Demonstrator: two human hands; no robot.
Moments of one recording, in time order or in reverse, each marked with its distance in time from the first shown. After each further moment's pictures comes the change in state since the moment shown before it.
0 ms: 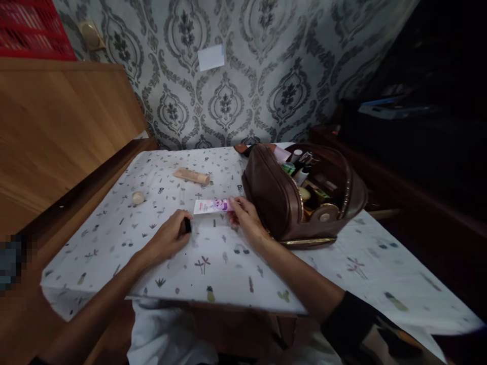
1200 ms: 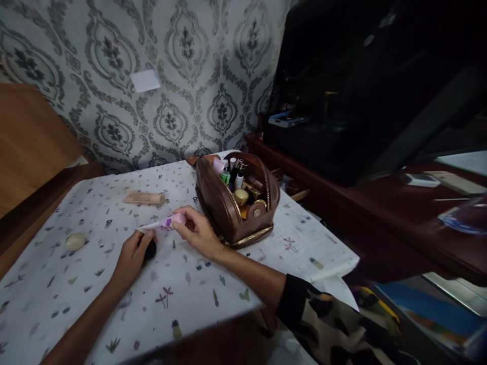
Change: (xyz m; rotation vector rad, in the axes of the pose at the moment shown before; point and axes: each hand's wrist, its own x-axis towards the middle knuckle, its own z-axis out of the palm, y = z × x) left_hand 0.052 -0.006 0.028 -0.255 0.268 -0.076; right_hand -0.017 -0.022 0.000 -0.278 -0.144 -0.448
